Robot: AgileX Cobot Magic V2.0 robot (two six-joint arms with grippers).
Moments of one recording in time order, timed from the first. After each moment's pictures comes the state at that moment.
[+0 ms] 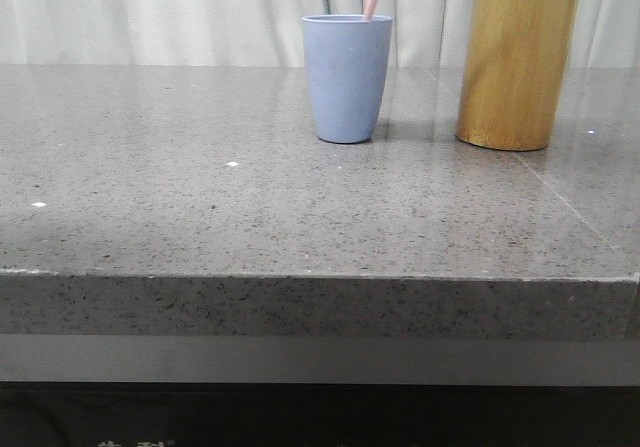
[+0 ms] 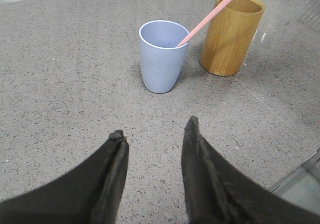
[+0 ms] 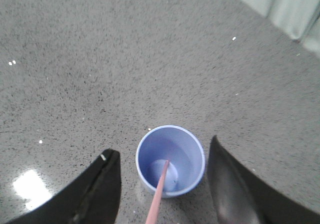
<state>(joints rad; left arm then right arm) -0.56 0.87 -0.88 -0.16 0.50 0.12 0.38 1.67 -2.01 0.27 1.05 -0.39</state>
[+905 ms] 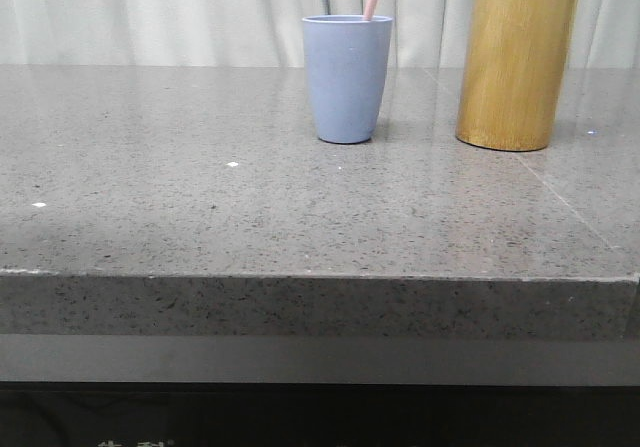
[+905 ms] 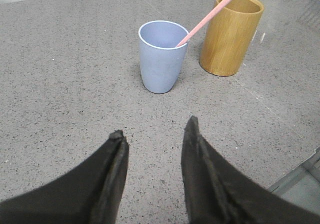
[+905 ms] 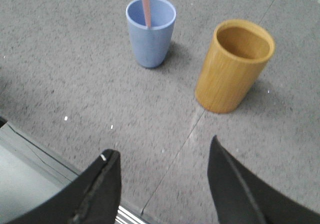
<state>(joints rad) -0.56 0.87 -0.88 -0.16 0.50 0.12 0.23 0.72 -1.04 0.25 0.95 -0.30</state>
